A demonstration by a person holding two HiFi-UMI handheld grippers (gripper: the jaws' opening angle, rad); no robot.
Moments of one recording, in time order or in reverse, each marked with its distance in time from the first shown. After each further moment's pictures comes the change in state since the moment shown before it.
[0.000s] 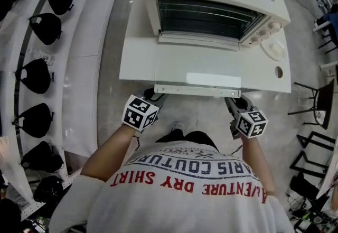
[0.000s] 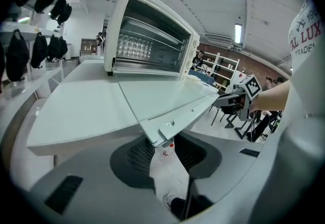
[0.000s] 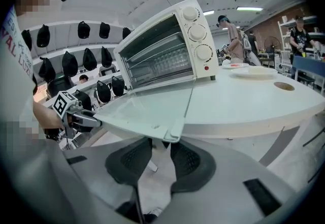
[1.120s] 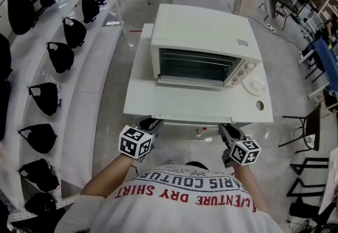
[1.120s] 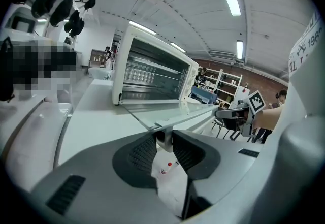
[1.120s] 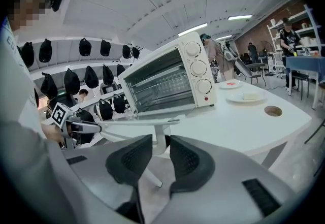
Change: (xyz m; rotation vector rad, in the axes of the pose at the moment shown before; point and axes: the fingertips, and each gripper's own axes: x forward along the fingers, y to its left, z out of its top) left arm -0.059 -0.016 0.065 -0.065 -0.178 0.036; right arm -0.050 0.024 0.063 0.059 -0.148 -0.004
